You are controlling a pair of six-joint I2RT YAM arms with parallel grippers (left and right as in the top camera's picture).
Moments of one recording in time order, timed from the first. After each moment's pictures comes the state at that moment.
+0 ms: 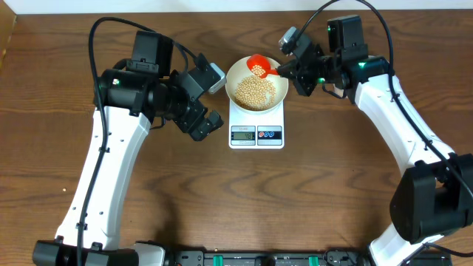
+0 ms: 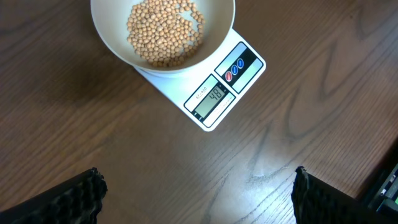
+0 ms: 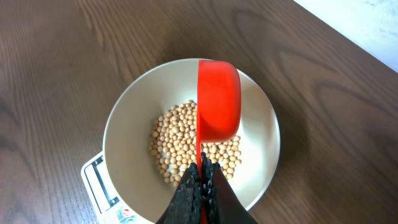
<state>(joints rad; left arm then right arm) -0.19 1.52 1.56 -1.23 0.41 0.61 0.25 1.82 1.48 -0.52 -0.60 -0.48</state>
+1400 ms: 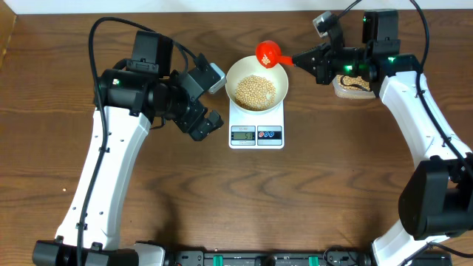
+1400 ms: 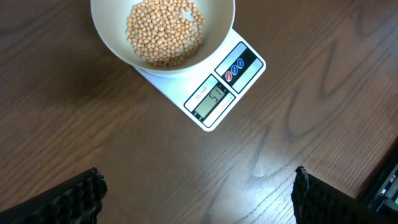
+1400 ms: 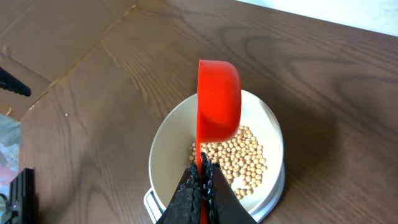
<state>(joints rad) -0.19 1.52 1.56 -1.23 0.41 0.61 0.10 1.82 1.48 -0.46 -0.91 -0.19</state>
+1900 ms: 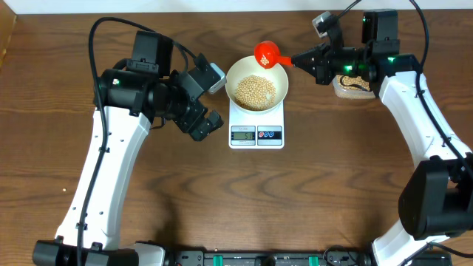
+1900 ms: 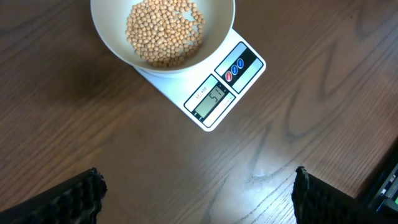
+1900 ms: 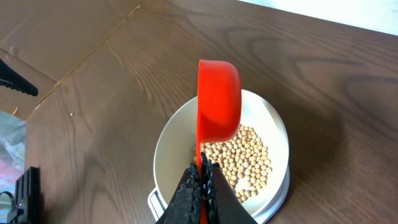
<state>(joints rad) -0.19 1.52 1.56 -1.23 0.41 0.61 0.10 1.82 1.48 -0.46 -0.92 -0.19</state>
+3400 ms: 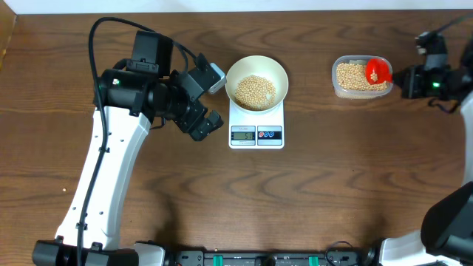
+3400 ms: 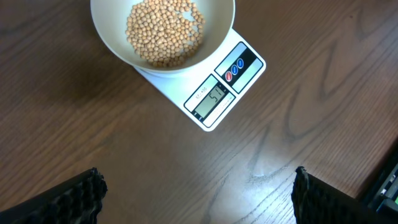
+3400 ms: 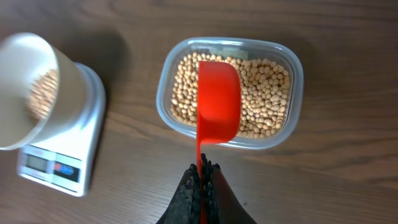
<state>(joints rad) -0.19 1.52 1.56 -1.23 0.41 0.61 -0.30 1.69 1.49 -0.87 -0.48 -0.33</state>
